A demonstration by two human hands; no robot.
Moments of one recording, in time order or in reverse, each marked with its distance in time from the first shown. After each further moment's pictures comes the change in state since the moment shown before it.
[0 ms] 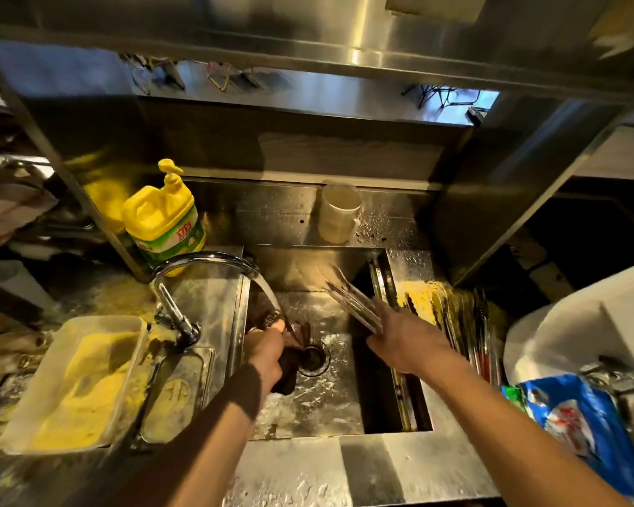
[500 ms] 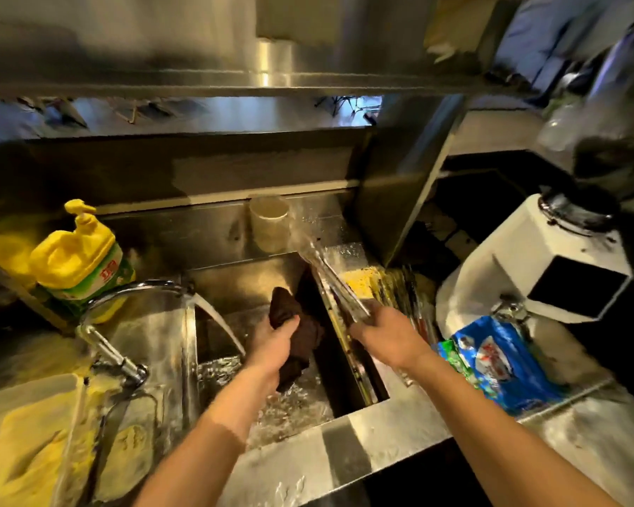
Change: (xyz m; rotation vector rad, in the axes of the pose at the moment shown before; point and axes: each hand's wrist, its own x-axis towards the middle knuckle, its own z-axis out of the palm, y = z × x) left_hand -0.099 0.000 0.038 0.258 -0.443 0.272; right_hand -0.060 0.040 0.009 0.722 0.196 0.141
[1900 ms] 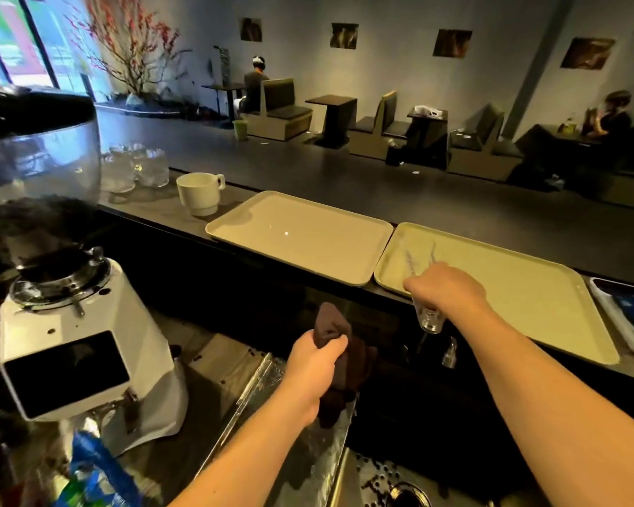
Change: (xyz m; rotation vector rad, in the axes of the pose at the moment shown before) left_hand -0.300 -0.158 0.583 0.466 -1.029 -0.009; right_hand -0.289 0.446 -0.481 -0.187 0.769 1.045
